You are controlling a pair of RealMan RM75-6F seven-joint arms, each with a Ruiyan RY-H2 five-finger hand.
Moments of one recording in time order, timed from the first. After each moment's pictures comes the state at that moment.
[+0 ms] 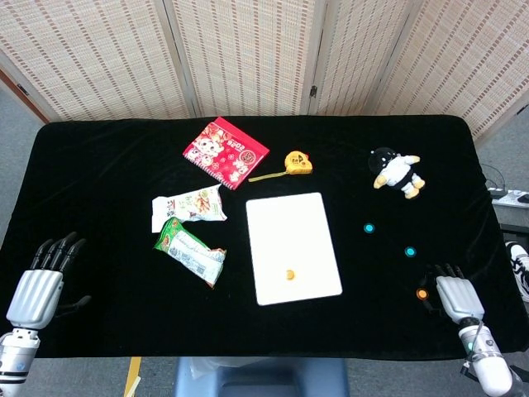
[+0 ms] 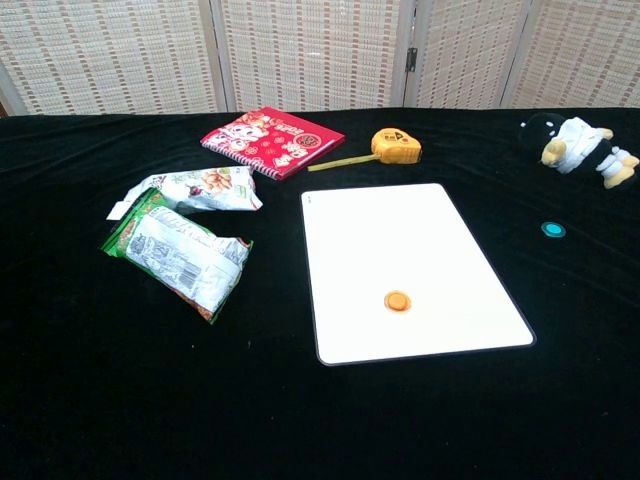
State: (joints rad) left arm -0.17 -1.14 -0.04 -1.62 1.54 1.43 0.08; right arm 0.23 -1.31 -0.03 -1.34 -1.25 1.05 0.01
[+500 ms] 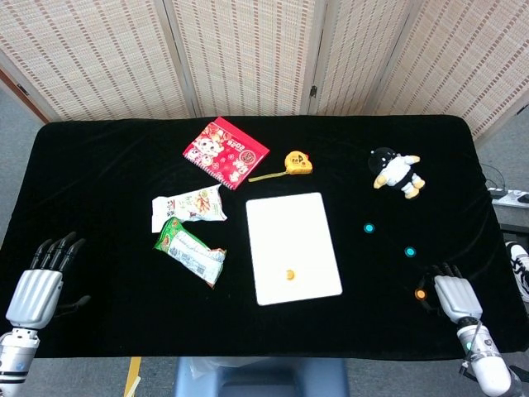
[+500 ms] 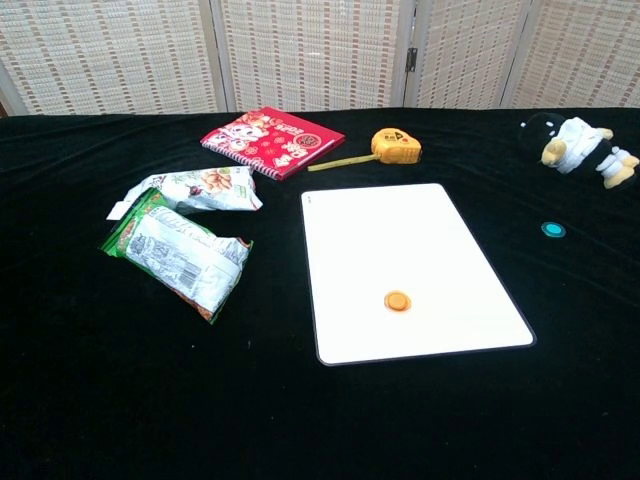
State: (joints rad) left arm -0.17 -1.13 -0.04 -1.63 1.54 1.43 0.08; right arm 0.23 -1.30 -0.02 -1.36 -1.27 1.05 0.02
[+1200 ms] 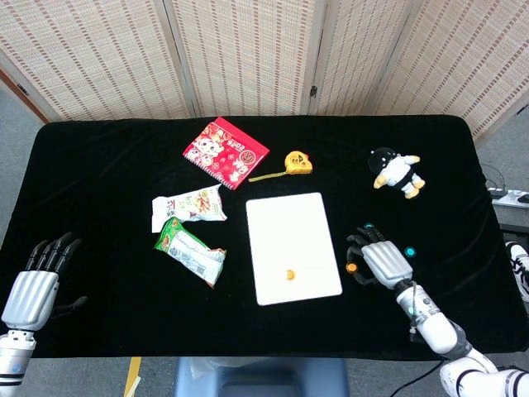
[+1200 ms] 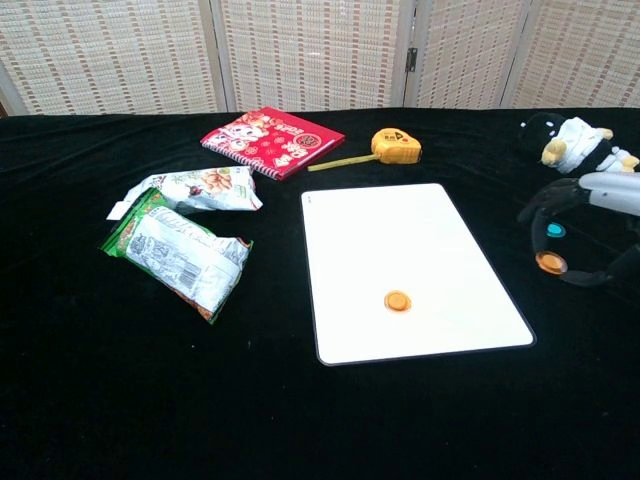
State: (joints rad) left arm -0.16 -1.12 -0.03 -1.63 1.53 1.44 0.07; right arm 0.49 -1.30 0.11 -1.60 -1.32 0.90 -0.10
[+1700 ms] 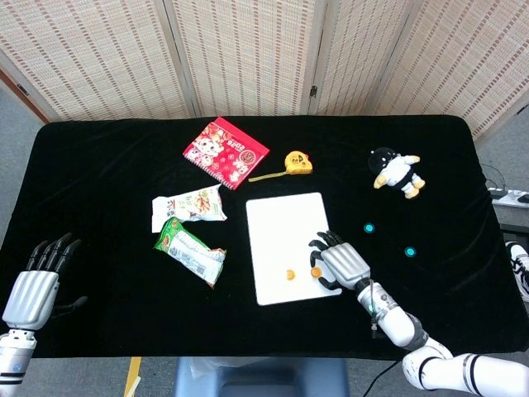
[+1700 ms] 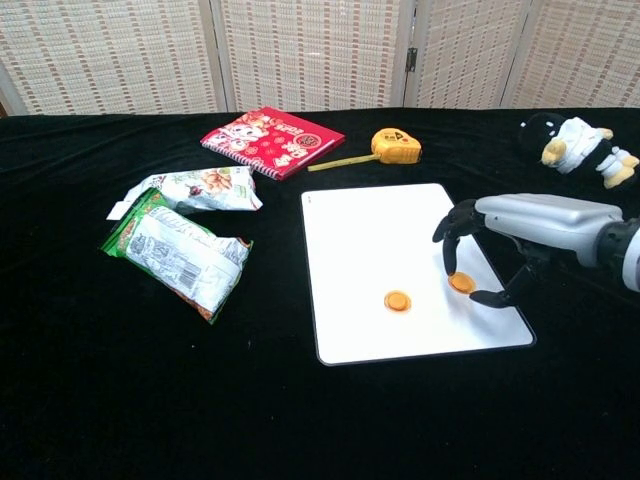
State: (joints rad) left arm -0.17 -1.14 -0.03 -1.61 1.53 1.43 0.06; right arm 0.59 -1.45 0.12 -1.59 -1.24 0.85 -0.26
